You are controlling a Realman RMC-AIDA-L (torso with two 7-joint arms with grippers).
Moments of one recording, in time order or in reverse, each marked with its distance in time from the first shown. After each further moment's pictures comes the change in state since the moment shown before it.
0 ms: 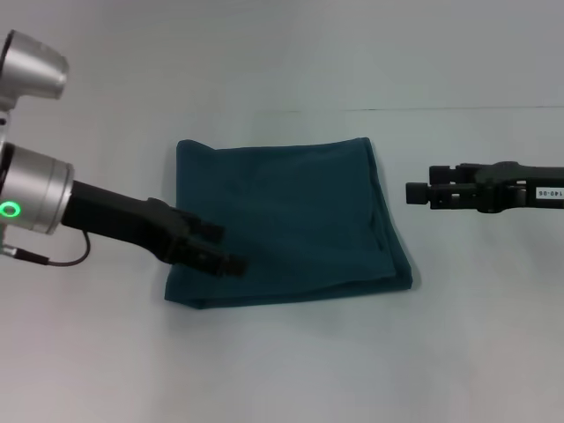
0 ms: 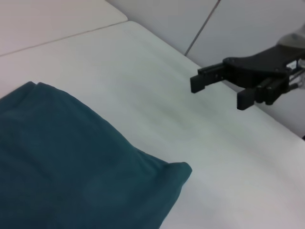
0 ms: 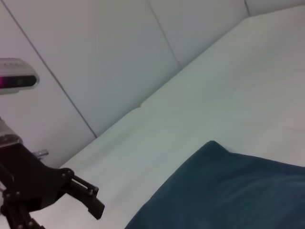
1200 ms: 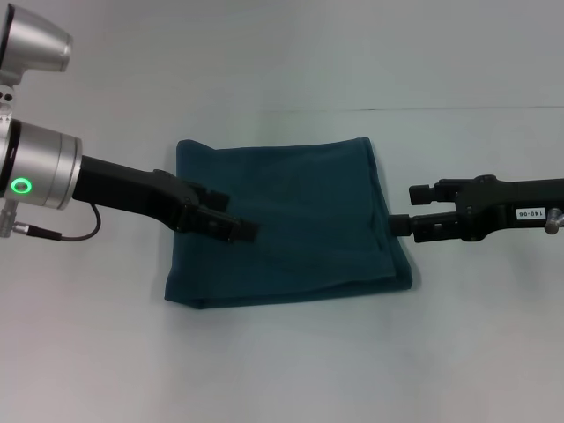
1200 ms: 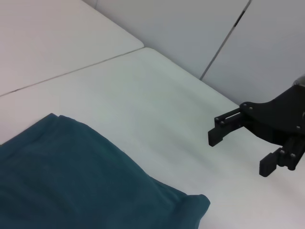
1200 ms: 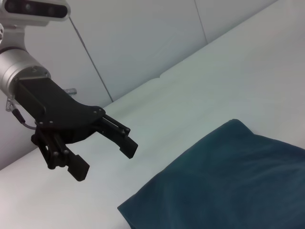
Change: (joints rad) left arm -0.009 -0.025 -0.021 0.059 -0.012 -0.046 -0.039; right arm 0.003 -0.002 -0.119 -0.003 0.007 0.008 -0.090
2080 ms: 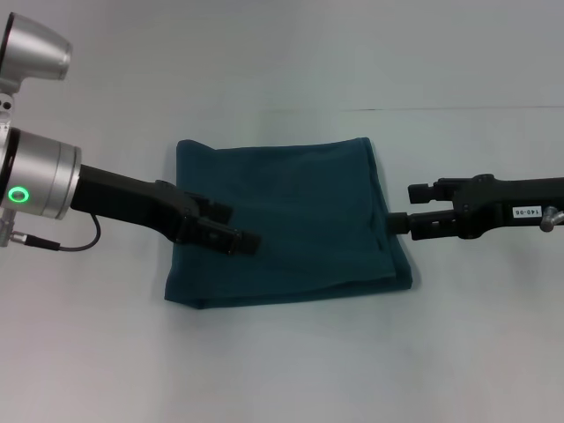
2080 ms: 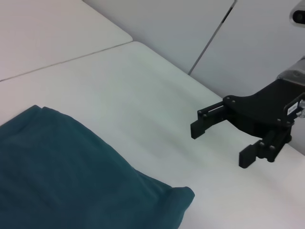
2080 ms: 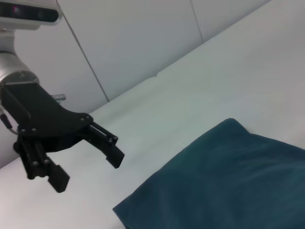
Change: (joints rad) left arm 0.007 -0.004 -0.001 0.004 0.000 0.039 -0.001; right arm 0.003 0.004 -0.002 0.001 -0.004 0.019 0.009
